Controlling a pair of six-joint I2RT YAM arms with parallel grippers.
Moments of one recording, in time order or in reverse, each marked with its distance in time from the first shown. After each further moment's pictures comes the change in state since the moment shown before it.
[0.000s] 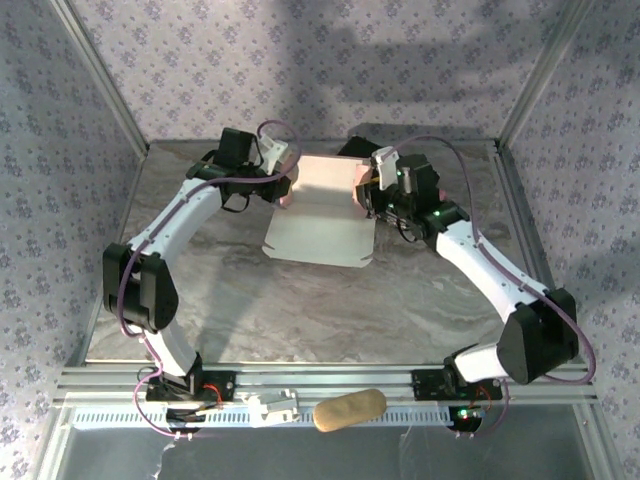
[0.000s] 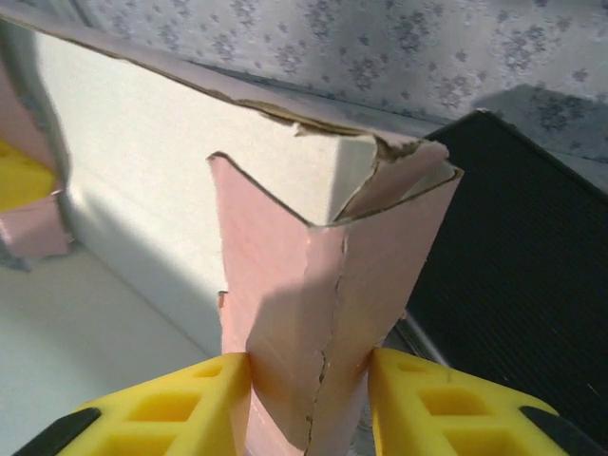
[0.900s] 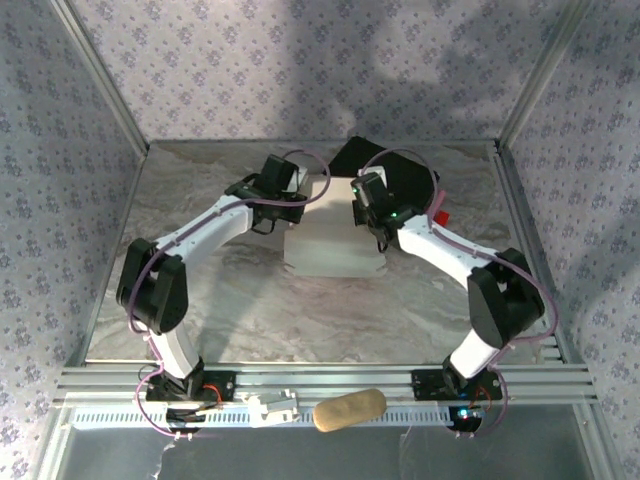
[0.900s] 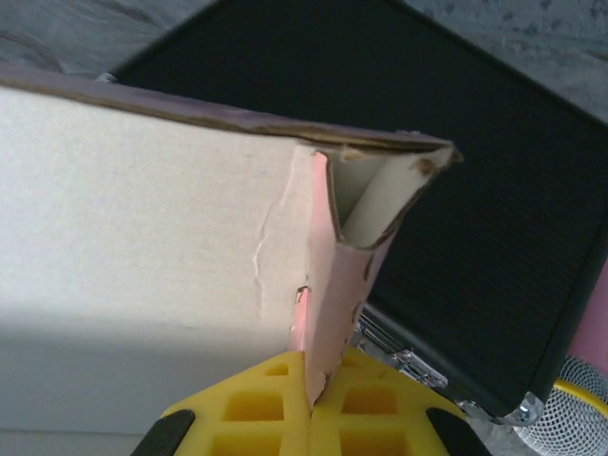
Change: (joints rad) left arm -0.212 0.049 -0.114 0.058 -0.486 -0.251; right arm 0.134 0.248 0.027 -0.059 0.537 0.202
